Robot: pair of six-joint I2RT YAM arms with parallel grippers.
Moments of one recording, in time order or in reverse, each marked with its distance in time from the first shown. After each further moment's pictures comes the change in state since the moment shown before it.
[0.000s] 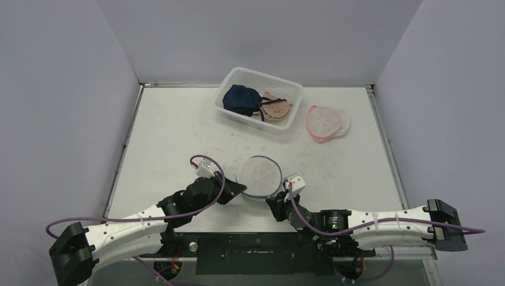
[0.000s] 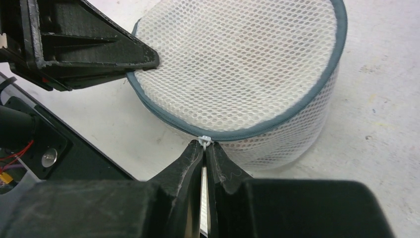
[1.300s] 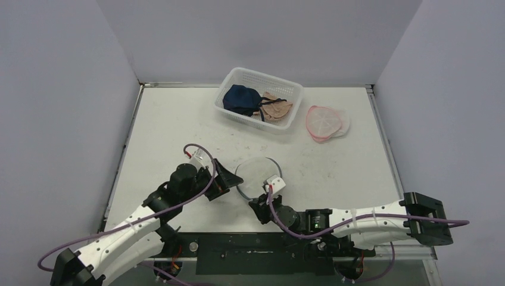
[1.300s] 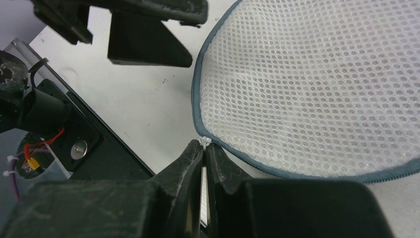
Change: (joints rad) left arm 0.324 -0.037 0.092 -0.160 0.454 0.245; right arm 0.026 0.216 0.069 0.211 -0.086 -0.098
